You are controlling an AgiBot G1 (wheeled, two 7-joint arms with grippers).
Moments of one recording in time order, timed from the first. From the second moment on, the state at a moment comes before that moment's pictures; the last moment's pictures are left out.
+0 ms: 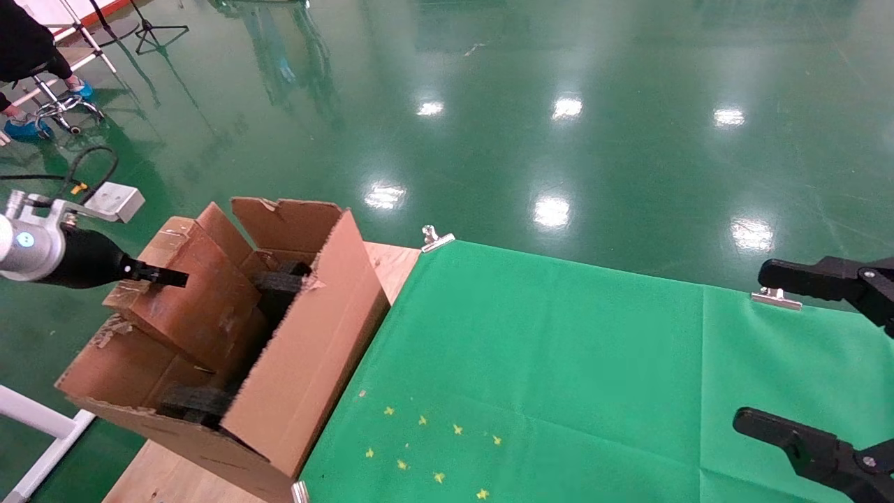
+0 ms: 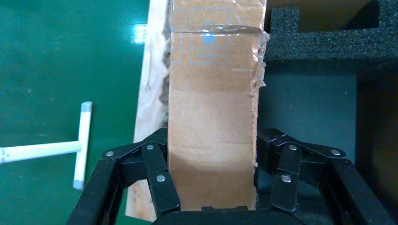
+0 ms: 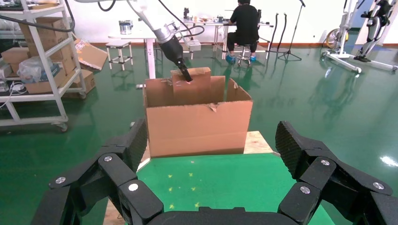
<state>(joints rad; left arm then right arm) -1.92 0.72 0.99 0.01 1.82 0.99 -0.61 1.08 -0.57 -0.36 1.23 -0.66 -1.44 0.13</state>
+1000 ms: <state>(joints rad) -1.78 0.80 1.01 0.02 1.85 0.91 -0.68 1.08 -0.57 -0.36 1.23 -0.66 -1.44 0.13</state>
